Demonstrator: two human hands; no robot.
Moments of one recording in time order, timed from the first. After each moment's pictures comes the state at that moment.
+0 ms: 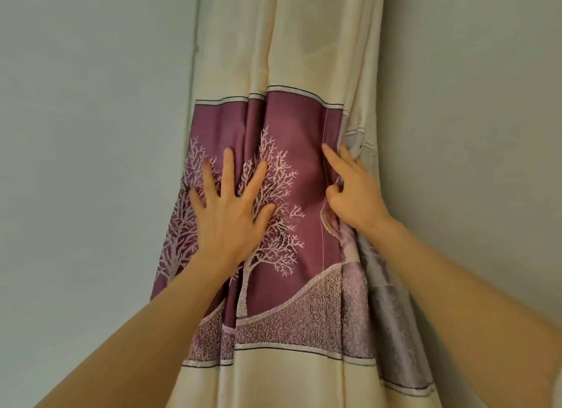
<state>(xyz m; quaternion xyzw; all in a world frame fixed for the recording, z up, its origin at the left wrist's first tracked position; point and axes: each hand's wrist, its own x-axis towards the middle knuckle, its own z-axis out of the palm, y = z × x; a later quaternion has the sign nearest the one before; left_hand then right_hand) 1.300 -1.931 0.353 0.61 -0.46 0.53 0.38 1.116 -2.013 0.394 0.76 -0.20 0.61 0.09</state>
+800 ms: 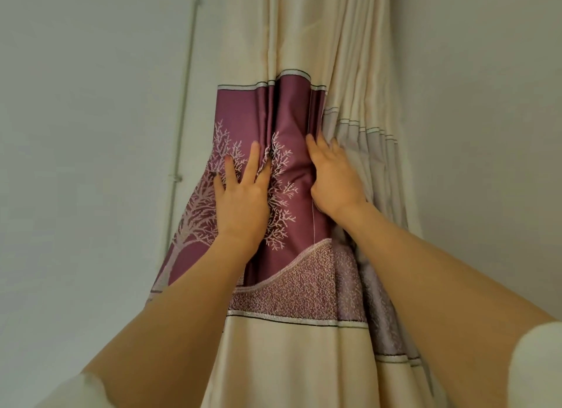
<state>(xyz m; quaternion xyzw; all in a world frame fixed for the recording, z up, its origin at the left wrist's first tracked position) 1.353 -2.039 0.372 0.65 -0.41 0.55 0.32 1.228 -2.121 0.412 0.77 -0.18 0.57 0.21</state>
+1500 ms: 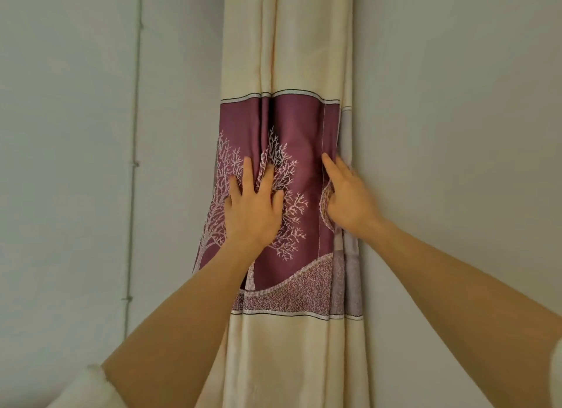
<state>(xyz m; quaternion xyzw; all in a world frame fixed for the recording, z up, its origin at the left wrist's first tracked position) 1.136 -1.865 0.303 0.57 -0.61 0.30 0.46 0.964 -1.890 0.328 0.77 -0.40 0.47 0.17</state>
